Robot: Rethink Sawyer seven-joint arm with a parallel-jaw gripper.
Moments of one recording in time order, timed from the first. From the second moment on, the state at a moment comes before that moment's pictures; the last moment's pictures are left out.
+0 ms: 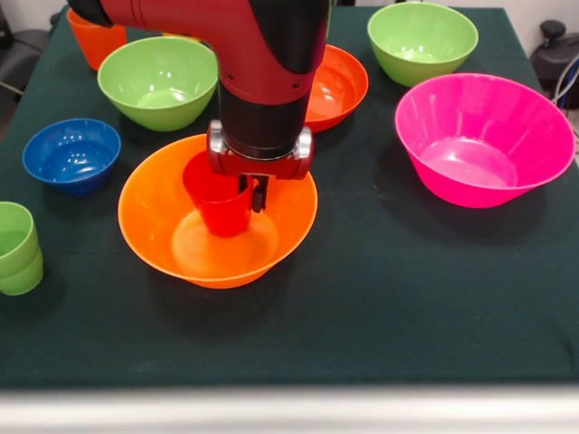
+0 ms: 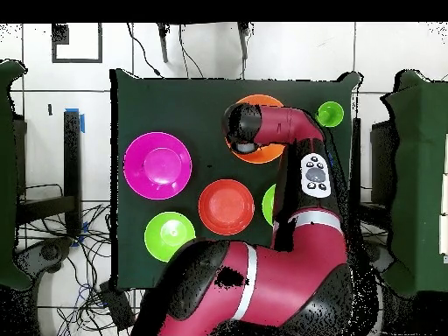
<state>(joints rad) -0.31 -0.24 0.11 1.04 -0.27 0.82 1.66</state>
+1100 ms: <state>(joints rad) -0.31 -0.24 0.13 1.03 -0.28 0.82 1.66</state>
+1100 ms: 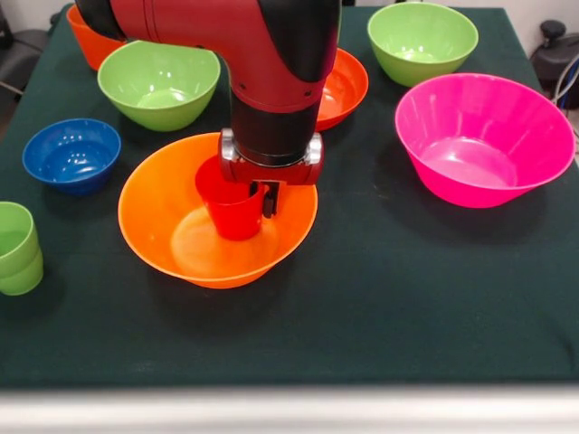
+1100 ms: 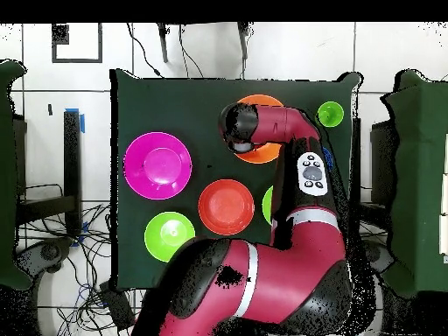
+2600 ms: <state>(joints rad) -0.31 -0.23 0.14 1.01 -0.29 0.82 1.66</state>
